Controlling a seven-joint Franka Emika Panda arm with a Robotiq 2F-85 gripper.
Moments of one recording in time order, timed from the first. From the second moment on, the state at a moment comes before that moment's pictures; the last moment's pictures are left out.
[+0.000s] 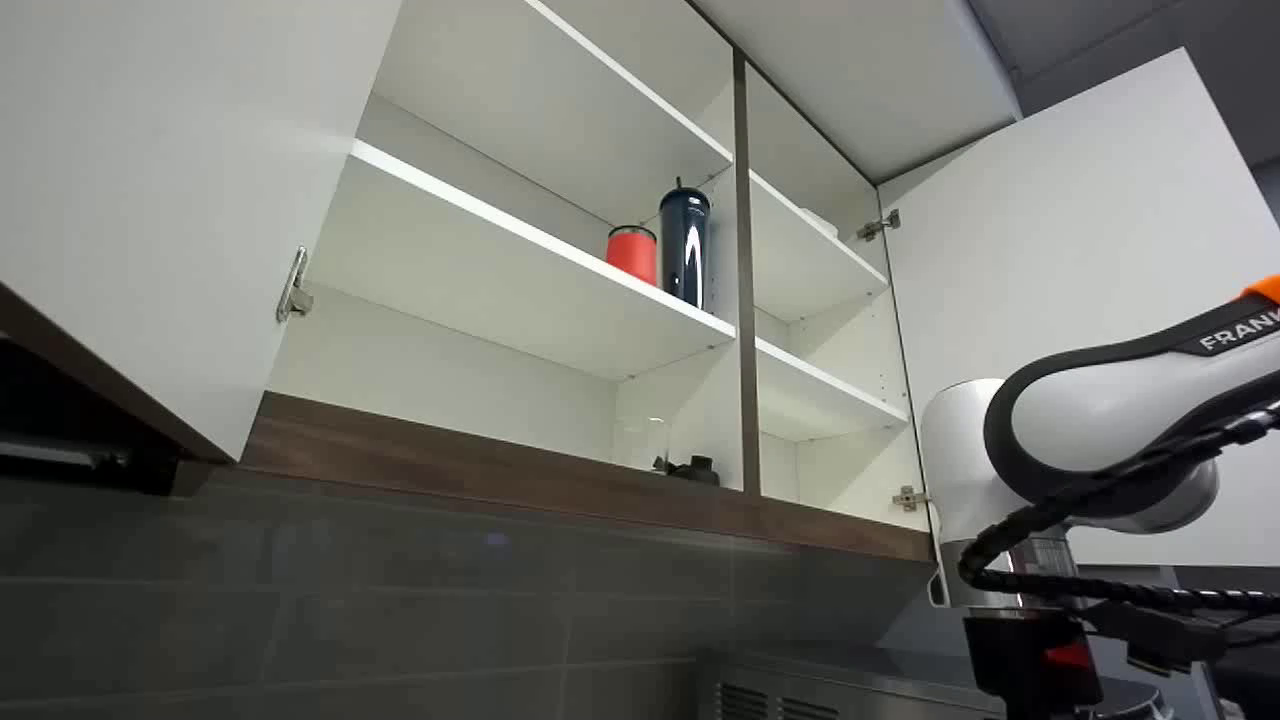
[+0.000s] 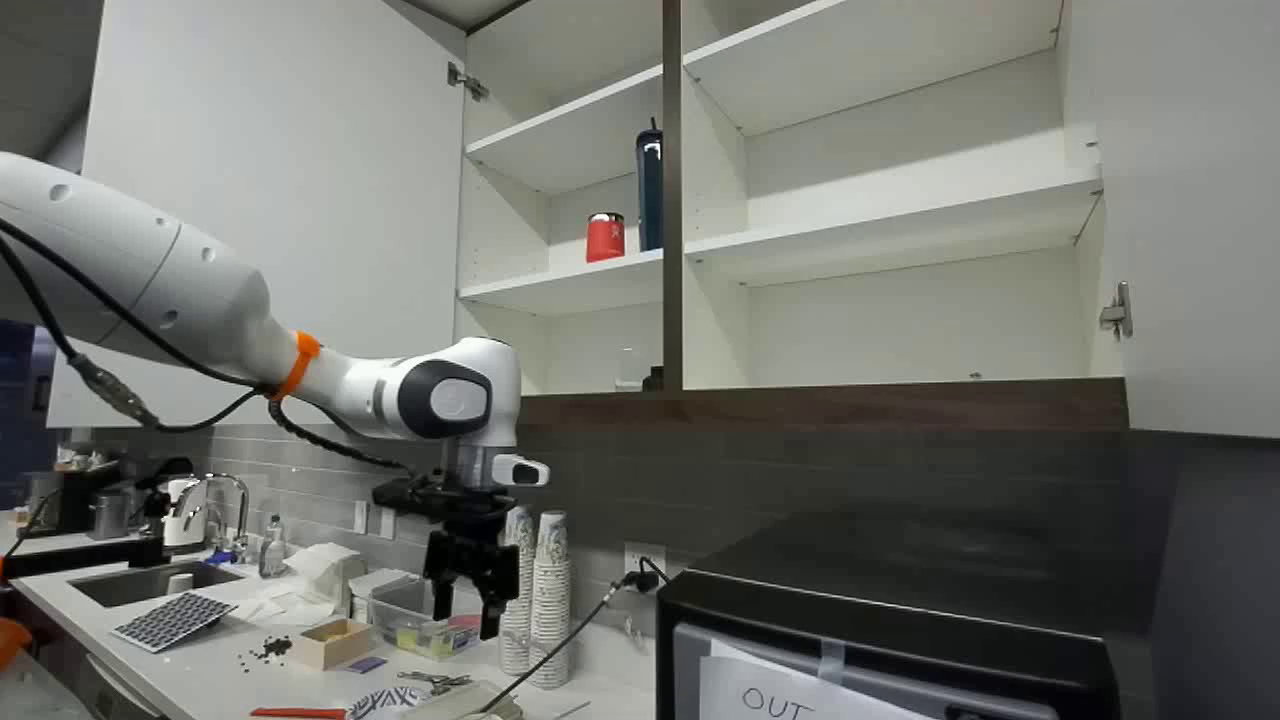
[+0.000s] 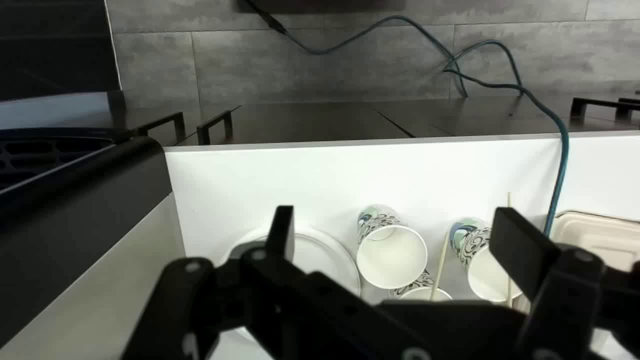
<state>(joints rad) 0.00 -0.60 0.00 -2.49 0.01 1.86 0.02</state>
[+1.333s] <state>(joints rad) 0.00 -0.60 0.00 -2.49 0.01 1.86 0.02</state>
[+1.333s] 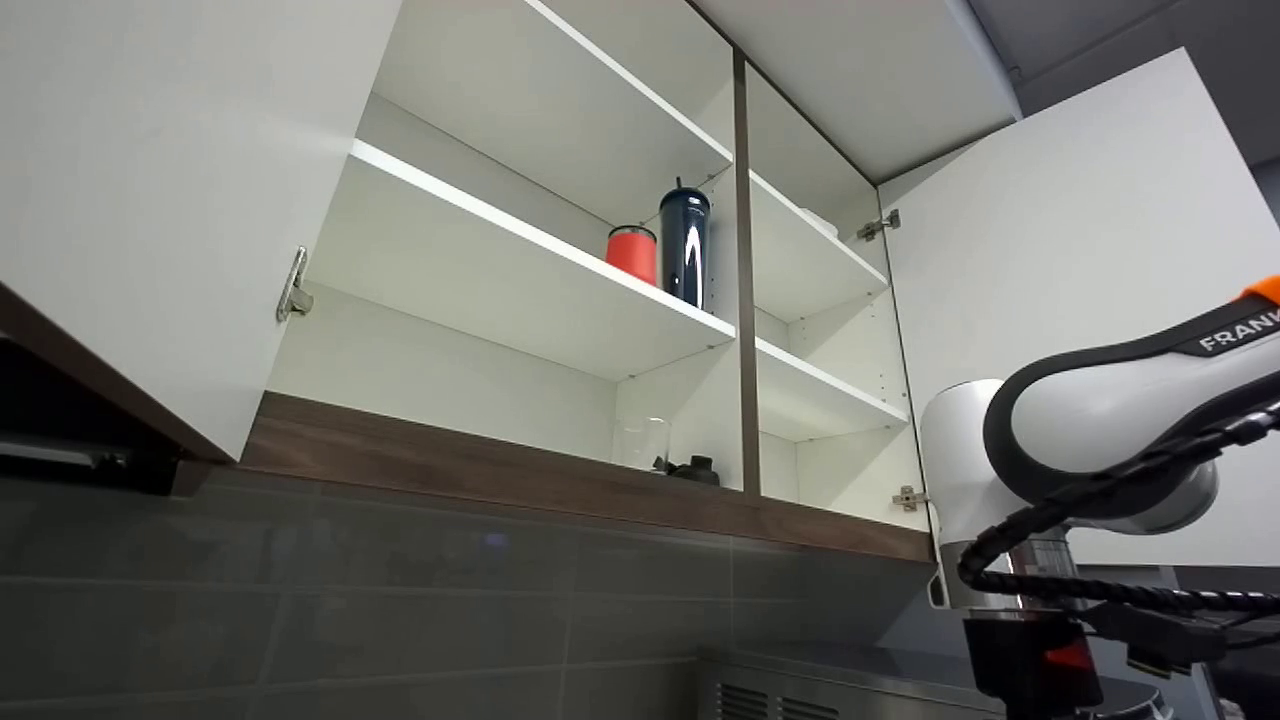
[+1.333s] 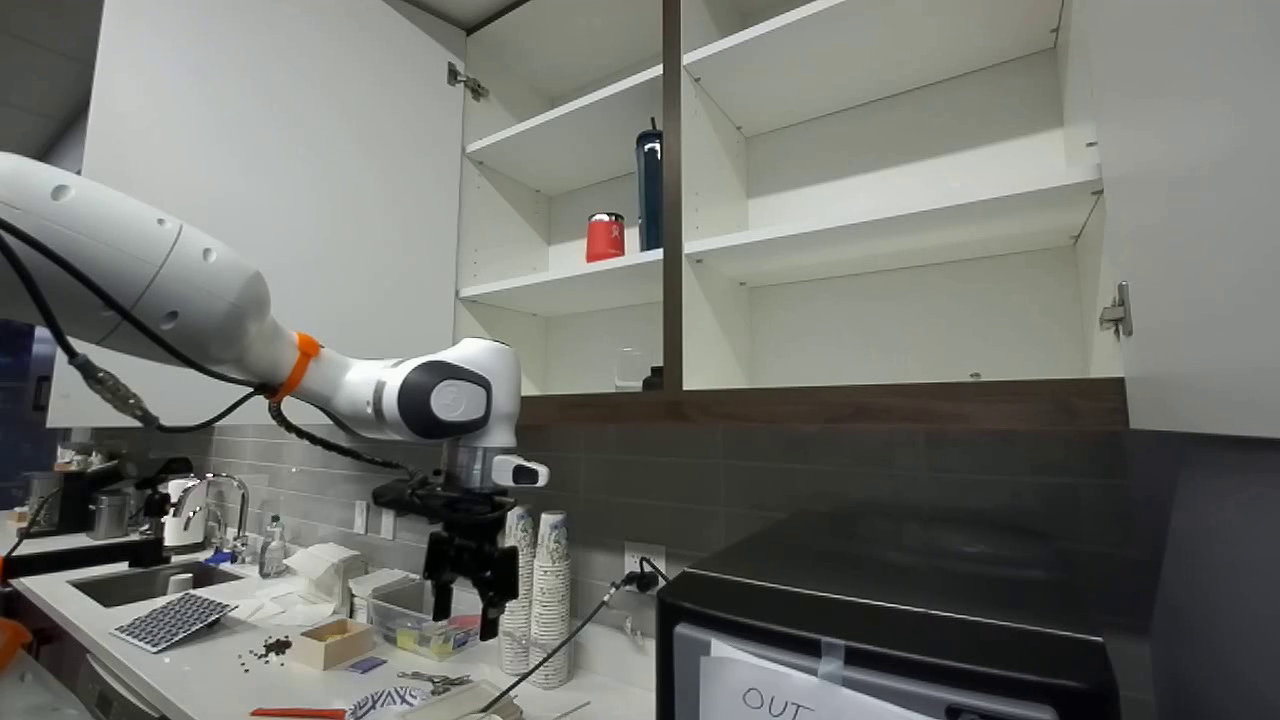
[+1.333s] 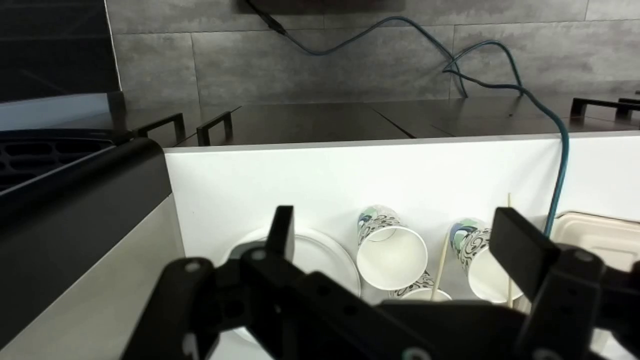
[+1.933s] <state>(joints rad) 0.06 -0.43 0.14 -2.59 0.04 2.37 0.13</state>
